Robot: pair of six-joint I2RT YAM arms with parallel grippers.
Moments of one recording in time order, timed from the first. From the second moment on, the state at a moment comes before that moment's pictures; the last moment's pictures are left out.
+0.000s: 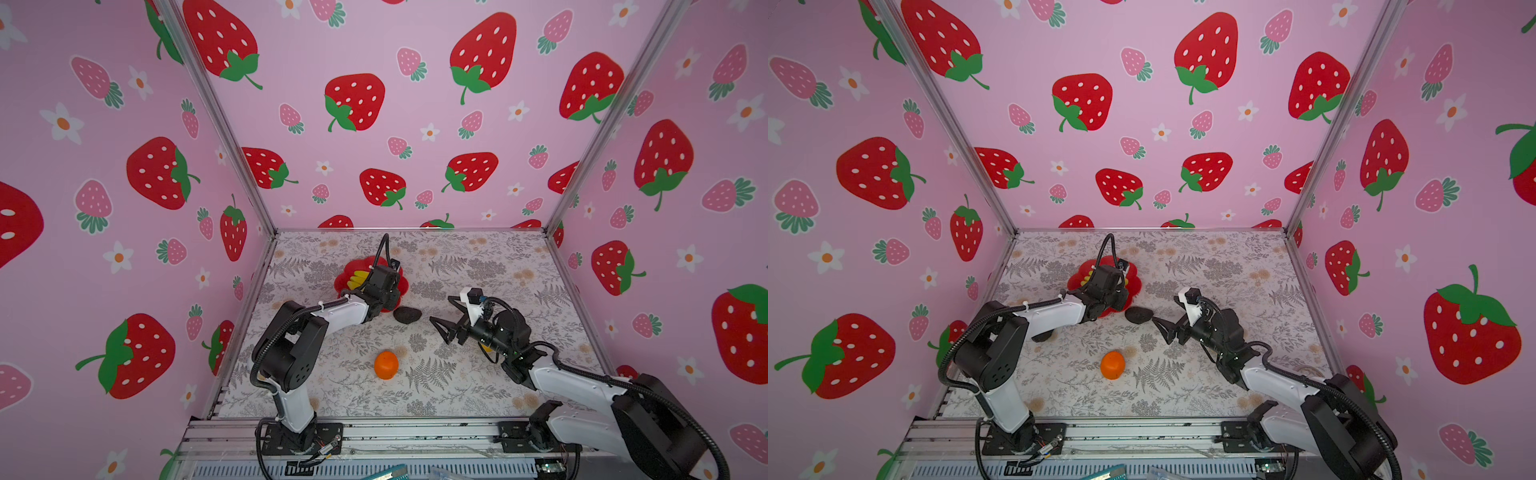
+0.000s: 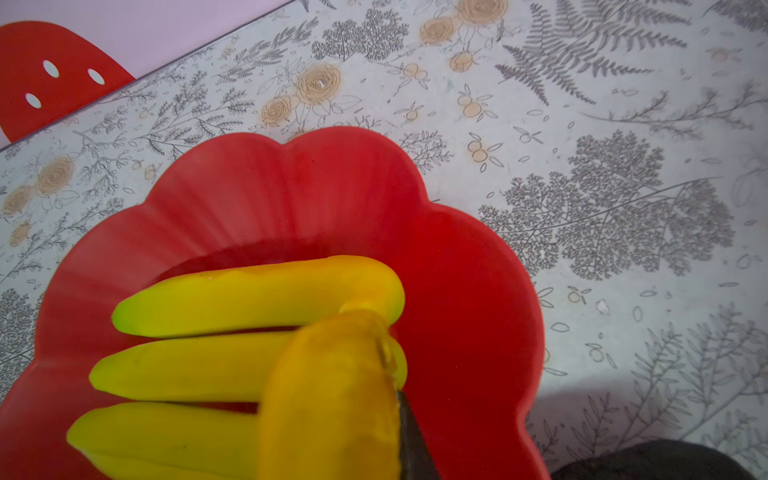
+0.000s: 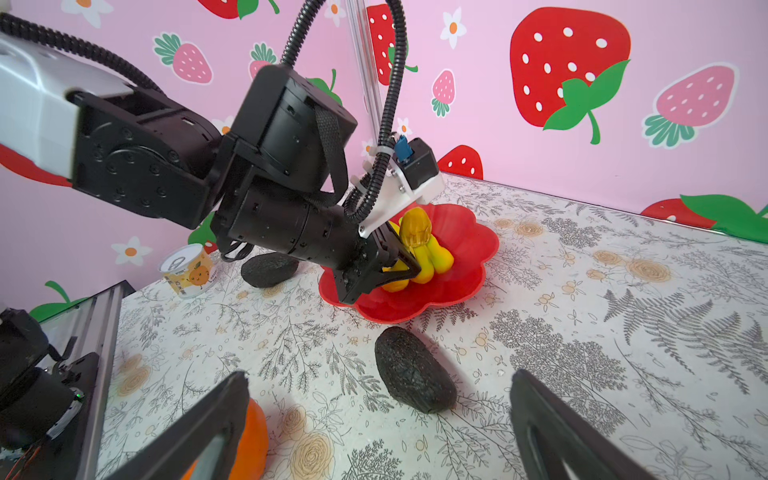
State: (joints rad) left arm -0.54 1.80 1.05 -0.04 -0.23 0.02; right arm 0.70 1.18 0.34 0.76 -0.35 0.15
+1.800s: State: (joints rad) left arm -0.99 1.32 0.82 -0.75 -0.26 -0.61; right arm 0.70 1.01 0.32 0.45 -0.51 0.04
